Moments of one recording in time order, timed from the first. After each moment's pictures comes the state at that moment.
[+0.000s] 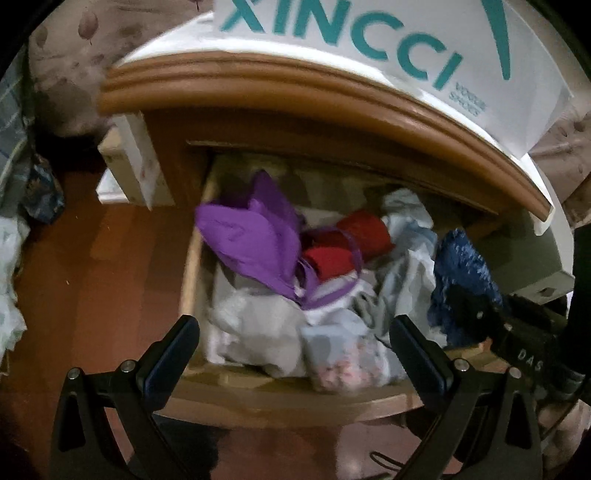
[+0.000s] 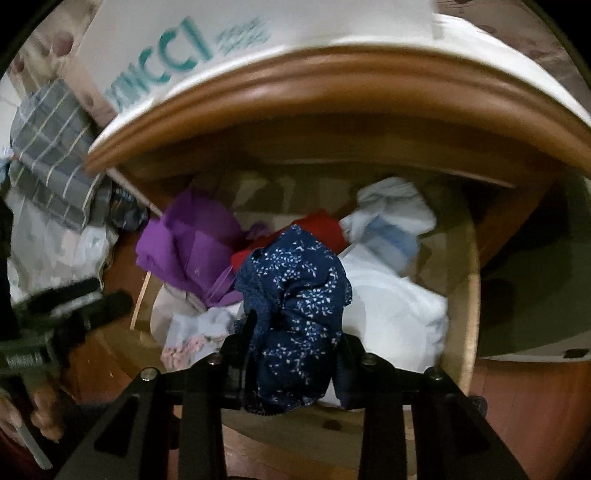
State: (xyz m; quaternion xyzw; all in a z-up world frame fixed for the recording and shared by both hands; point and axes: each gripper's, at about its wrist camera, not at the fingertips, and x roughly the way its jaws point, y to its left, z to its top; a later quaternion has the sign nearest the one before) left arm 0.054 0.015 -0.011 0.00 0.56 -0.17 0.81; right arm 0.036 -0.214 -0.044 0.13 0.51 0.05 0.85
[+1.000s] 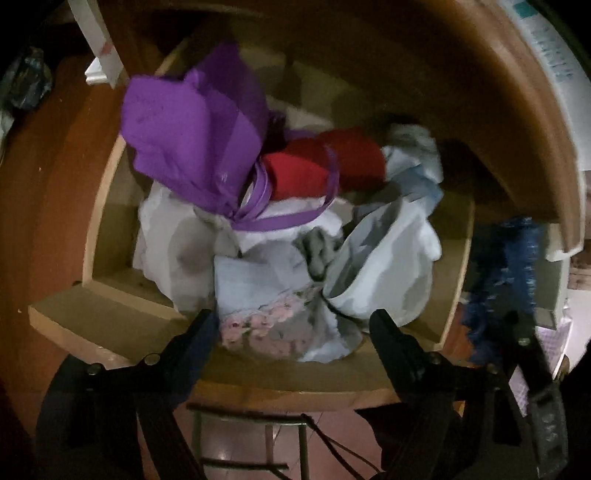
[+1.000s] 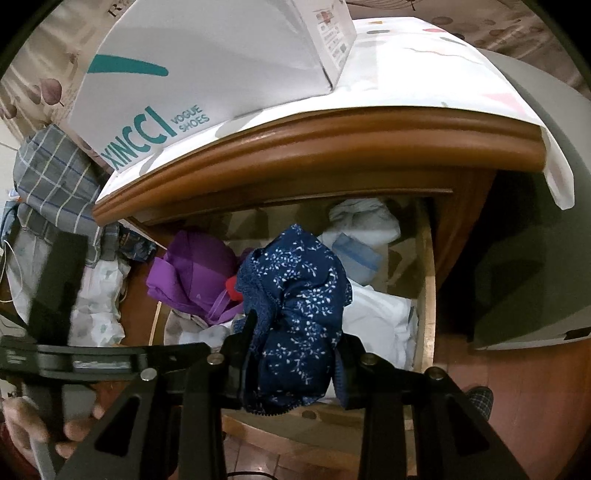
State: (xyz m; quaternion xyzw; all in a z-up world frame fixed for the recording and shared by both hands) left arm 0.074 -0.031 -0.063 -0.09 0.72 -0.12 0.68; right arm 0.022 -0.258 -0.022 0.18 0.49 0.04 0.85
